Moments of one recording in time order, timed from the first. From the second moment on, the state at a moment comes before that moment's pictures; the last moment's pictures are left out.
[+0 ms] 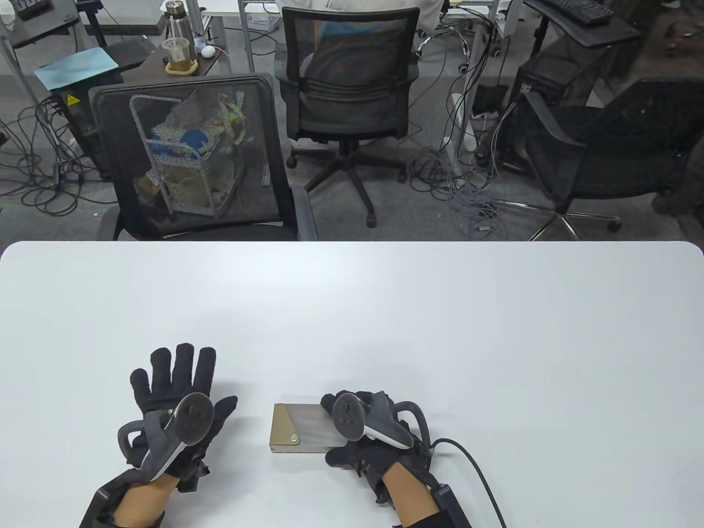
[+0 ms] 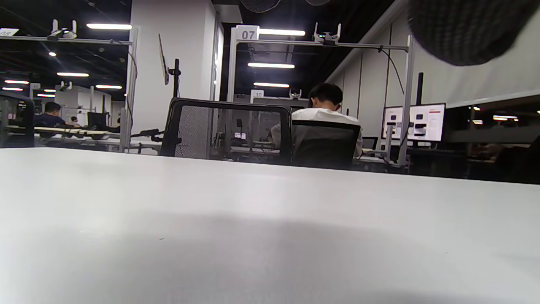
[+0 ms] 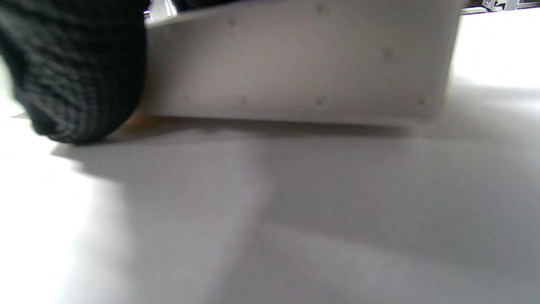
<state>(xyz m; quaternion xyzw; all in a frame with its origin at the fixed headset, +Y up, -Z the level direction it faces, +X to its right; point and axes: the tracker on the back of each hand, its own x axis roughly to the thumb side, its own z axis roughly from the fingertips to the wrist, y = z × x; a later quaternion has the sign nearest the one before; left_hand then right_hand) -0.280 -0.724 -0.290 0.11 0.06 0.03 0.99 0.019 -0.773 -0.317 0.17 0.12 0.98 0.05</state>
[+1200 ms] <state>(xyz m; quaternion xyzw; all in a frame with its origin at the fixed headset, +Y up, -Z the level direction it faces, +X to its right) -0.262 -0.734 -0.288 0.11 0.03 -0.02 0.99 0.136 -0.729 -0.300 0.06 -0.10 0.99 0.06</state>
